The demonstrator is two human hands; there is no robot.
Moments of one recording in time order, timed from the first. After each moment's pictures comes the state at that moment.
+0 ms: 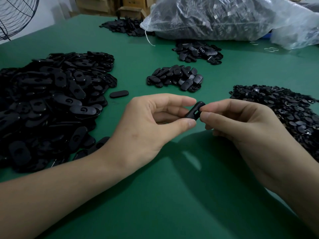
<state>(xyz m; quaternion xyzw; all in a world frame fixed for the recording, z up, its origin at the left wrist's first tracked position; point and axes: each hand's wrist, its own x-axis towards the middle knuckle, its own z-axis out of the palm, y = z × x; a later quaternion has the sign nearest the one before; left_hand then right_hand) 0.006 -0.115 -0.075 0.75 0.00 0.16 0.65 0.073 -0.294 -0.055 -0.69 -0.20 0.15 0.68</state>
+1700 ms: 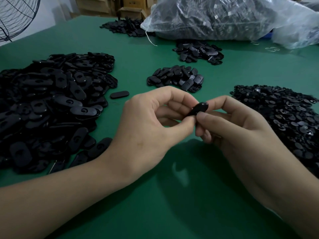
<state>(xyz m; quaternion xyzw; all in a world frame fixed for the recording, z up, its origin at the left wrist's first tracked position) 0.001 -0.126 -0.065 0.77 -0.06 0.26 0.59 0.058 -0.286 -0.059 -0.63 -0.22 0.19 0.72</state>
